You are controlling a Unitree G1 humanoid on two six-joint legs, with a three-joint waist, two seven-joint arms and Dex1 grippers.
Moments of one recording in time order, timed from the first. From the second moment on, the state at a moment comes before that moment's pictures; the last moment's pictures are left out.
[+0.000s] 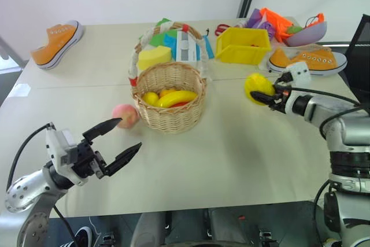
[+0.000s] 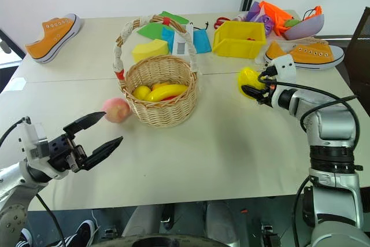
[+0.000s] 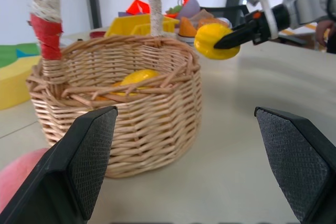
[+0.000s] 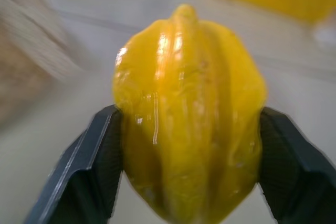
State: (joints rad) left arm 0.33 0.58 0.38 -0.59 -0.74 0.20 -0.84; right arm -0.52 -0.71 -0.22 -0.10 0.50 0.92 0.71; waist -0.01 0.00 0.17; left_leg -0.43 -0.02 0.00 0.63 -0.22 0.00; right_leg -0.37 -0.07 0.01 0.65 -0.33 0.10
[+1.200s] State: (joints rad) left arm 0.33 0.47 0.41 -0.45 -0.61 0.06 -0.73; right arm -0.74 -0.38 0.09 -0.22 0.53 0.73 0.69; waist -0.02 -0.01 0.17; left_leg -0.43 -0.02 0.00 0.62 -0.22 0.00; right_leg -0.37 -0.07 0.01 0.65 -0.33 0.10
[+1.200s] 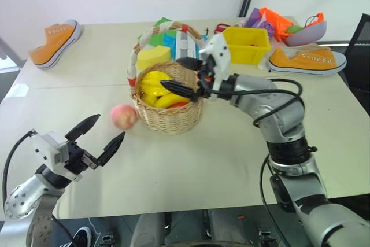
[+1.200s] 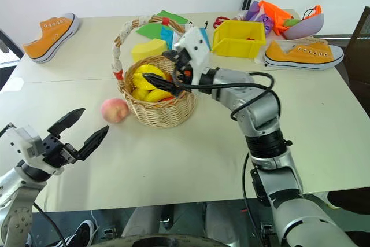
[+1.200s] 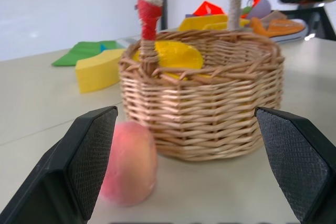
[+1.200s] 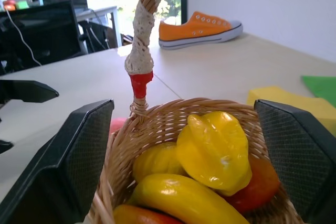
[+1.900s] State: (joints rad) left arm -0.01 0.44 0.25 -0.28 -0.46 0.31 -0.43; right arm -0.45 -0.78 0.05 -0.45 0.51 0.53 1.03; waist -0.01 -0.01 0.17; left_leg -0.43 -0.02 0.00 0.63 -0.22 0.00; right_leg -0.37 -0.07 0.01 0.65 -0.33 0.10
